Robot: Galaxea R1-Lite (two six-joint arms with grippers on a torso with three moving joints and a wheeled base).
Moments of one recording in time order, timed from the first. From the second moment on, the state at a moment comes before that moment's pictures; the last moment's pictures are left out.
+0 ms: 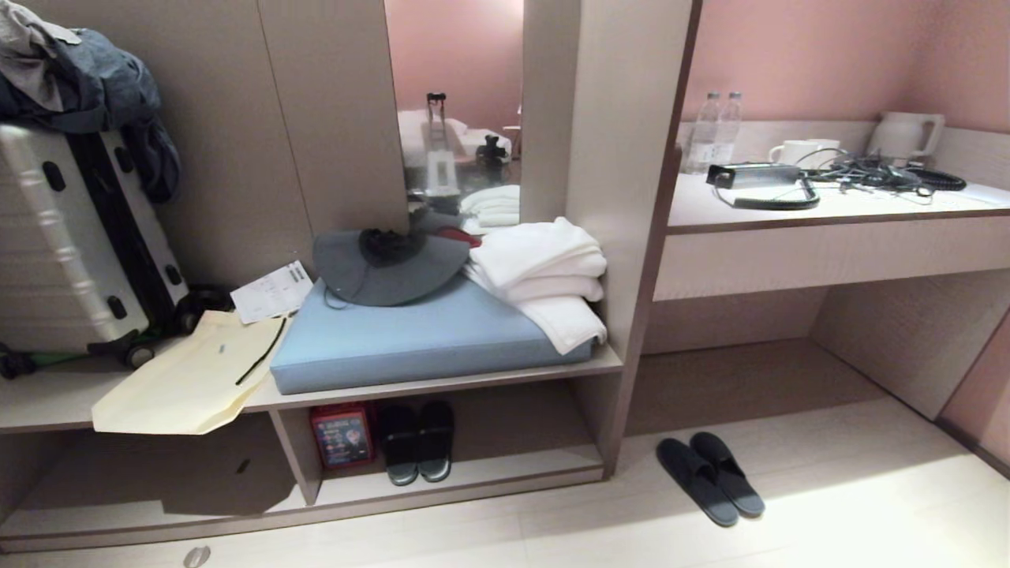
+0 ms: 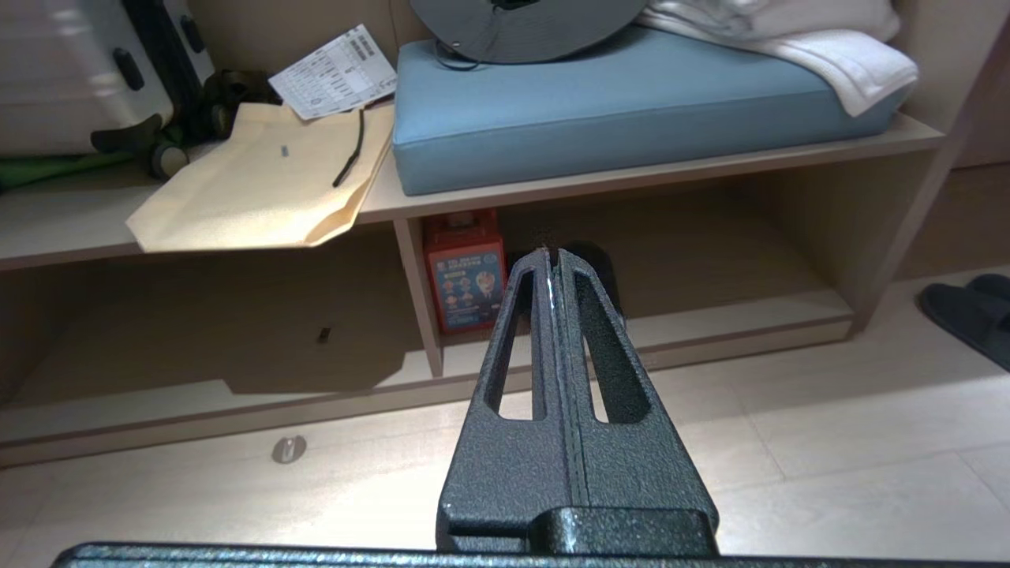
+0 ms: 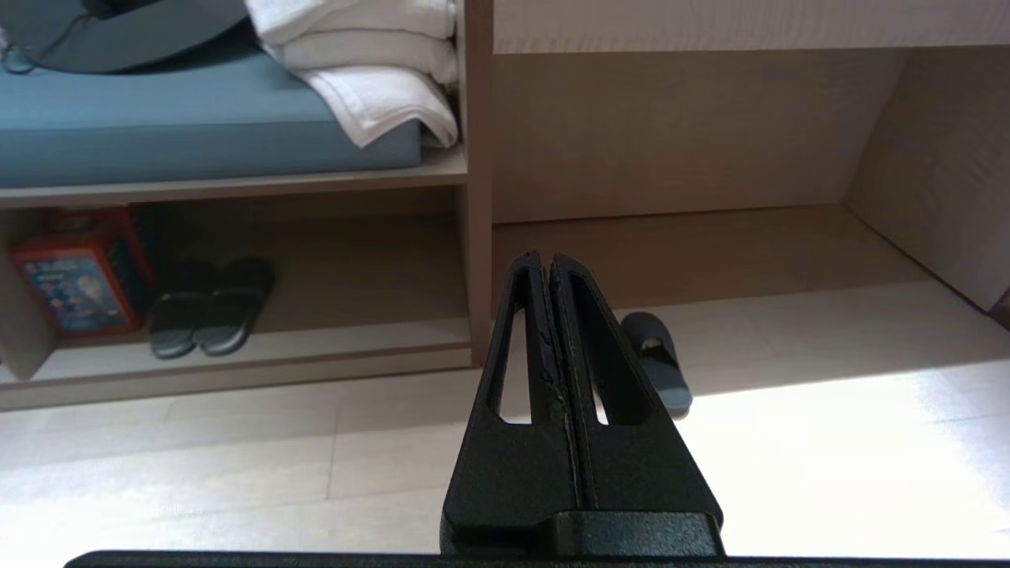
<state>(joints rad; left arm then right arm) 0.00 0.00 0.00 0.01 0.00 0.04 0.00 0.00 0.00 0.00 -0.02 0.01</state>
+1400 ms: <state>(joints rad) 0.00 0.00 0.00 0.00 0.00 0.01 0.00 0.00 0.00 0.00 -0.02 0.01</state>
